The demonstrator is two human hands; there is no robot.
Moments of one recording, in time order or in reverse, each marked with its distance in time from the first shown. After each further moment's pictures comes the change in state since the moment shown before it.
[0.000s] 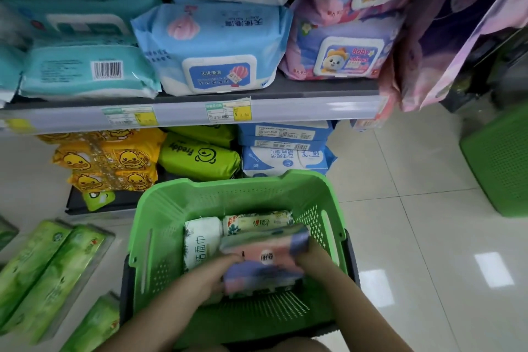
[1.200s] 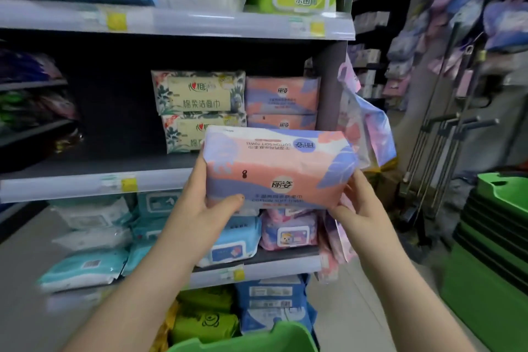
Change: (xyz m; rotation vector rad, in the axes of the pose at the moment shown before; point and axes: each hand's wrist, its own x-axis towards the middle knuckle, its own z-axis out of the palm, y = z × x) left_hand -0.469 0.113 0.037 0.170 0.217 1.638; right_hand -0.366 -0.152 -0.225 0.694 0.814 -1.150
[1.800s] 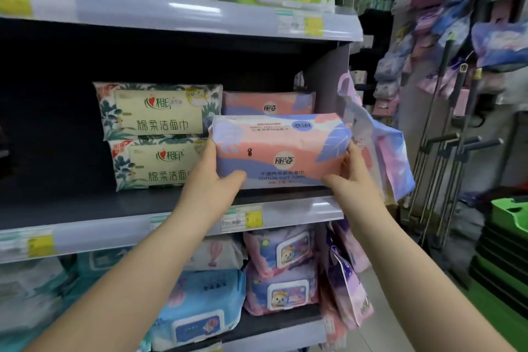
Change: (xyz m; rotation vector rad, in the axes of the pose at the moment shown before) left_hand 0.180 -0.046 0.049 0.192 0.061 0.072; right_hand 0.164 0.066 -0.008 -0.124 0.154 0.021
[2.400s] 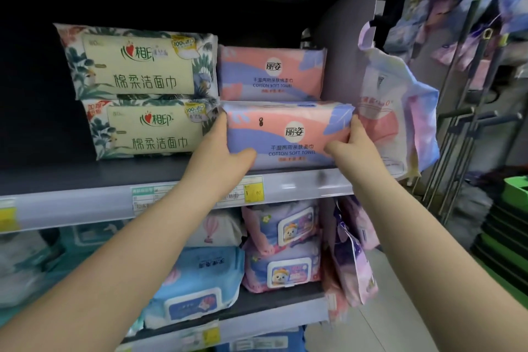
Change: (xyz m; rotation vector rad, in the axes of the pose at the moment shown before) left_hand 0.020 -0.028 0.026 0.121 -0.068 0.023; right_hand 0.036 0.029 0.015 -0.161 0.029 0.129
